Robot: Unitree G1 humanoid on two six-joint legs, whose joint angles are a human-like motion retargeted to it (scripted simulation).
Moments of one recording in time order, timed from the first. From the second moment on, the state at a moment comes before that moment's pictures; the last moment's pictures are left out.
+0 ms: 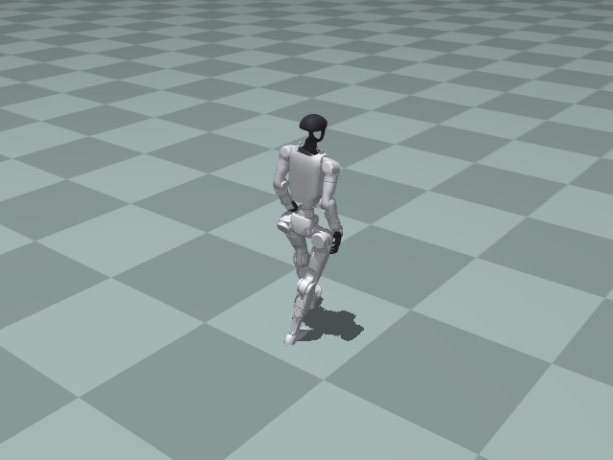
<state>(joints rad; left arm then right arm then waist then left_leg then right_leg) 0.22 0.13 -0.18 0.83 0.82 -0.25 -0.12 0.31 -0.16 0.05 0.87 -0.53 -0.18 0.28 -0.13 0.01 -0.11 -0.55 -0.03 0.32 0.17 0.07 0.09 0.05 0.11 -0.02 0.02 -0.14 -0.17</state>
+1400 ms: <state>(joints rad) 0.15 0.13 -0.06 0.84 0.57 -0.24 -0.25 0.20 -0.13 0.14 0.91 -0.49 -0.19 0.30 -0.06 -0.08 -0.10 -0.51 -0.13 0.10 0.20 0.05 0.16 0.11 0.11 -0.07 0.49 0.52 0.26</state>
